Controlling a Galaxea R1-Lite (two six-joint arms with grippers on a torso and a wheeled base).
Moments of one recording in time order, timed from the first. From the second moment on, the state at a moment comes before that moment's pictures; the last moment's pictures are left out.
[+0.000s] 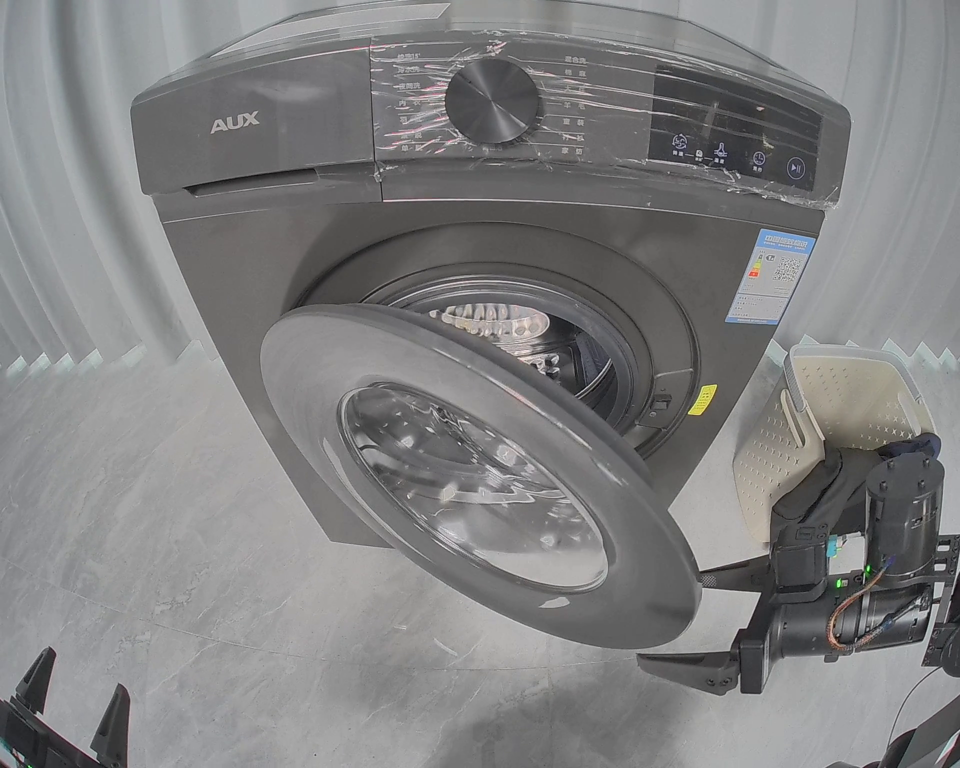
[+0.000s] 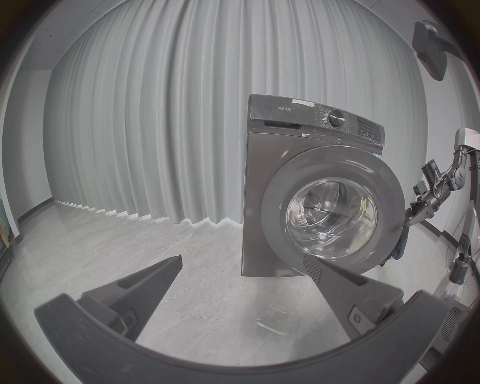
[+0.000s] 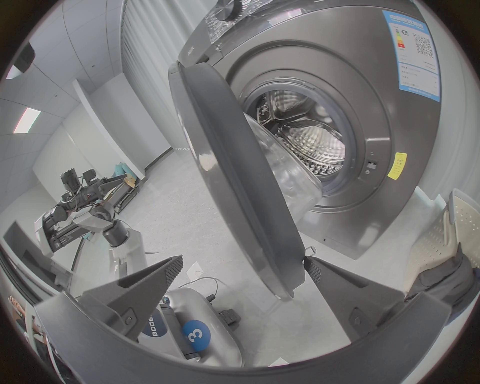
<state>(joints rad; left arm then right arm) 0.00 0.02 -0.02 0.01 0.00 -0.04 0.63 1.42 -0.38 -0.53 0.26 -0.01</state>
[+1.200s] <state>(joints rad) 0.00 0.02 -0.02 0.01 0.00 -0.04 0.39 1.28 -0.39 -0.53 0.23 0.09</state>
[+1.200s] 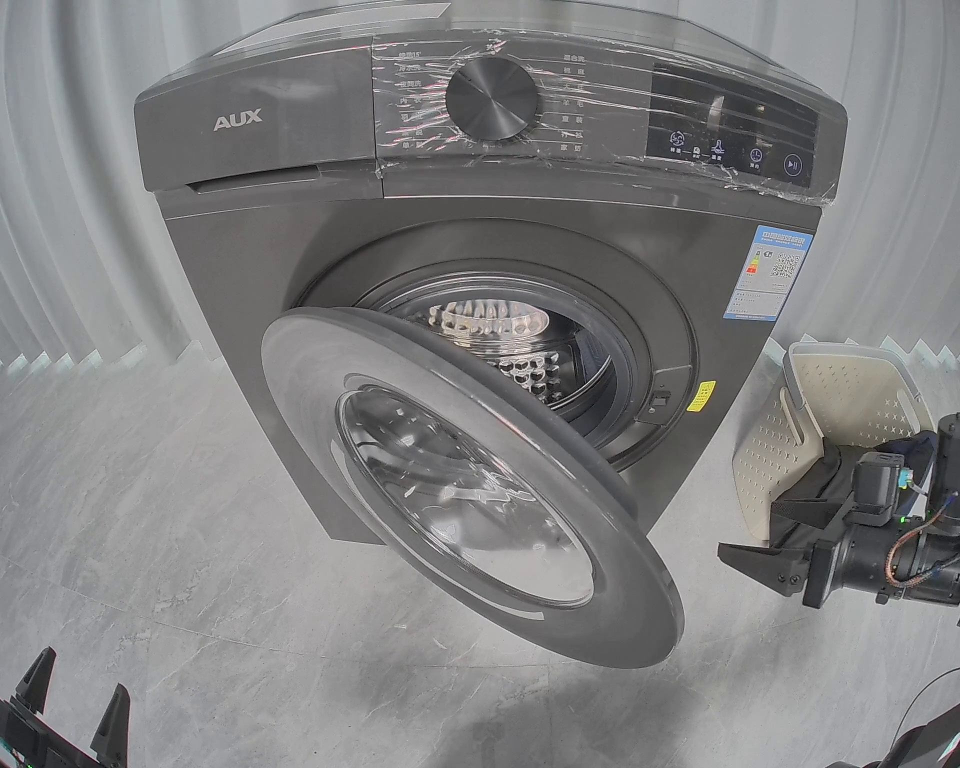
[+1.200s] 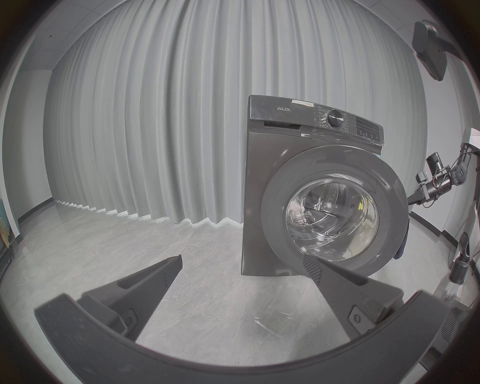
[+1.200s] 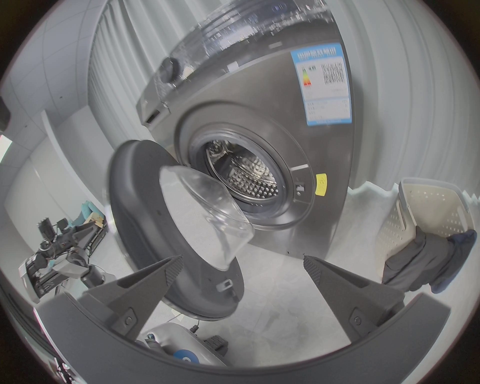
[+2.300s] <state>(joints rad) 0.00 0.02 -0.02 0.01 0.00 -0.03 0.58 1.50 -0.44 -0.62 0.07 0.13</state>
